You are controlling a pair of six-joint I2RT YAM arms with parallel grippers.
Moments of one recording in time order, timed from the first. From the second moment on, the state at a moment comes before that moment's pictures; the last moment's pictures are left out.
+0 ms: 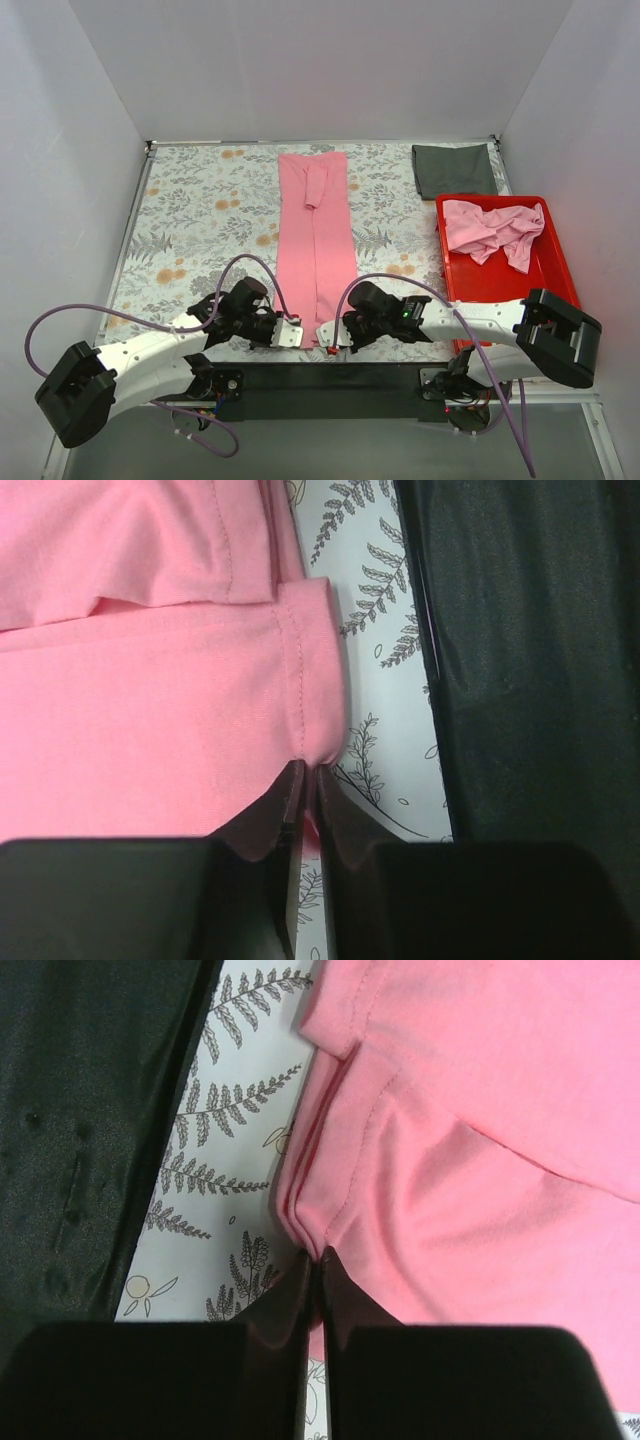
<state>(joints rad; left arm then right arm) -0.78 0.96 0.32 -0.35 0.55 0.87 1.14 1.30 0.51 -0.12 -0.32 -0.81</state>
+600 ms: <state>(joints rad) -0.79 0.86 0.39 -0.37 0.52 0.81 1.13 1.22 0.51 -0.19 -0.26 -0.76</state>
